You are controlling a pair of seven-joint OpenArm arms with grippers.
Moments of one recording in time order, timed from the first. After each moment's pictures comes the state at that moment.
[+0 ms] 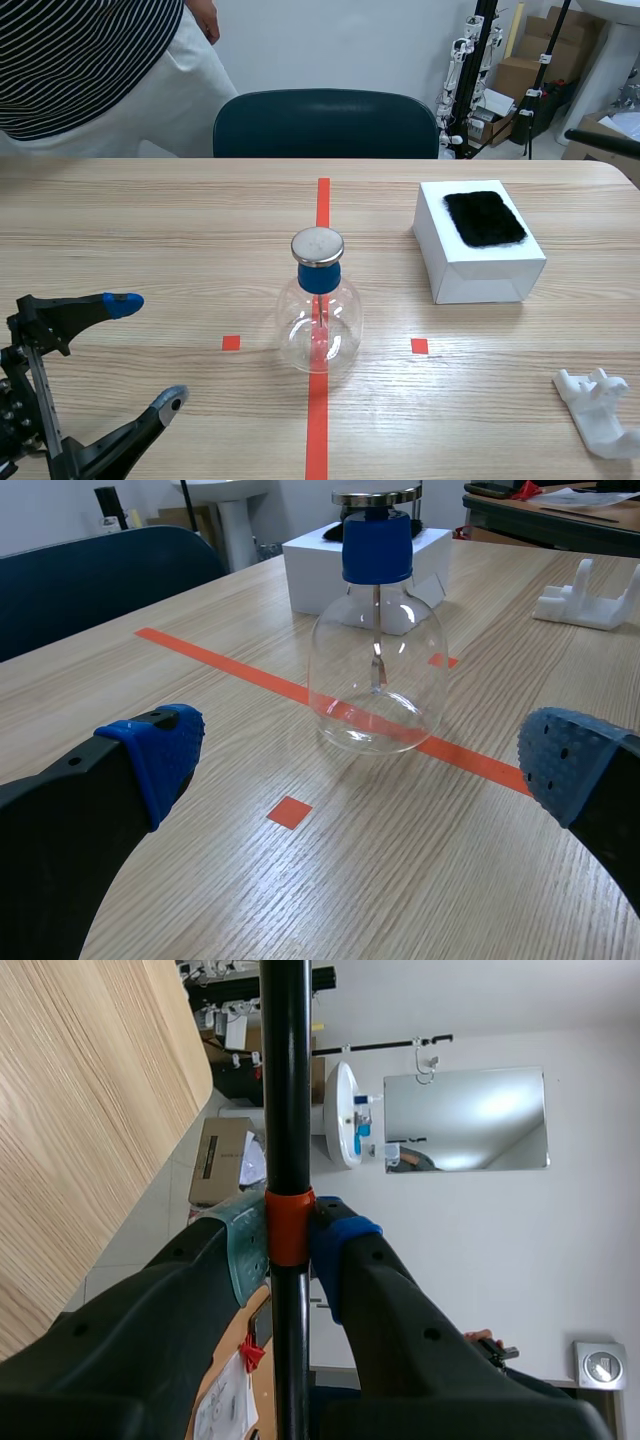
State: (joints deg) left arm 12.0 -25.8 4.2 56.2 28.0 -39.5 -74.0; right arm -48.9 23.5 42.0 102.2 -42.7 -4.6 31.1
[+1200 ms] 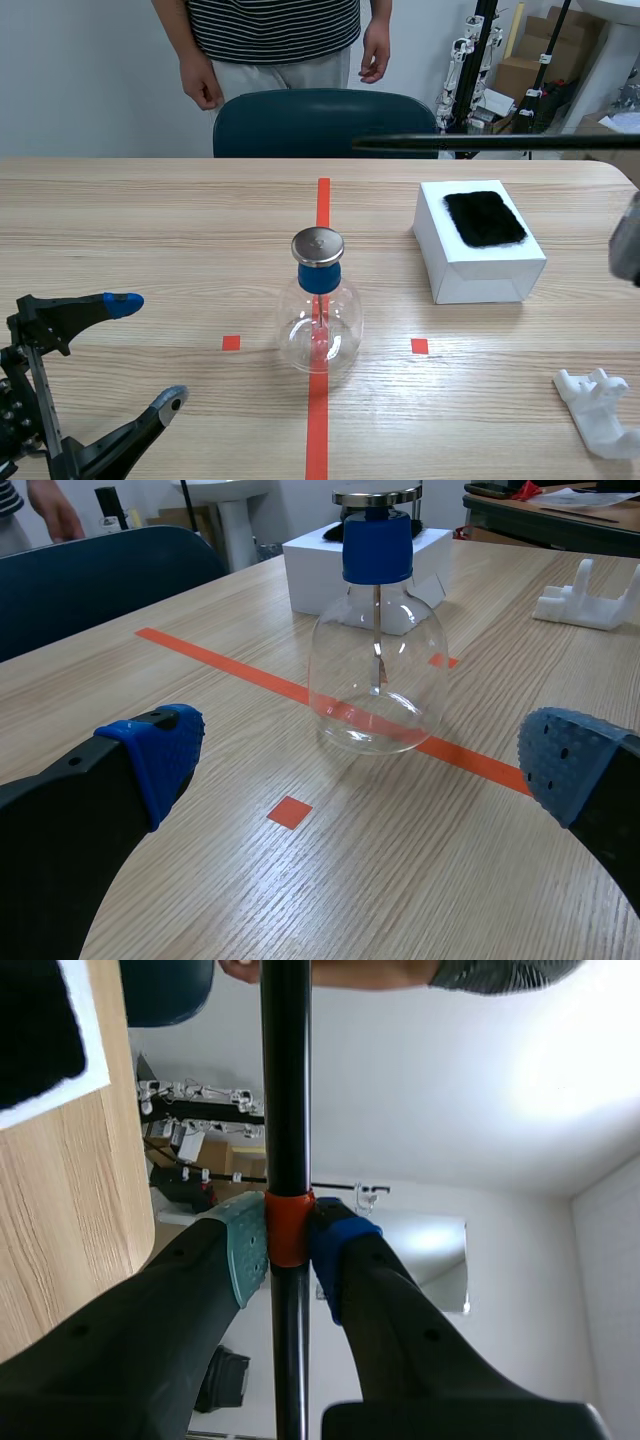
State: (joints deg) left arm 12.0 -25.8 4.2 56.2 28.0 -39.5 -74.0; right arm -39.9 30.0 16.6 115.4 -62.5 -5.5 13.7
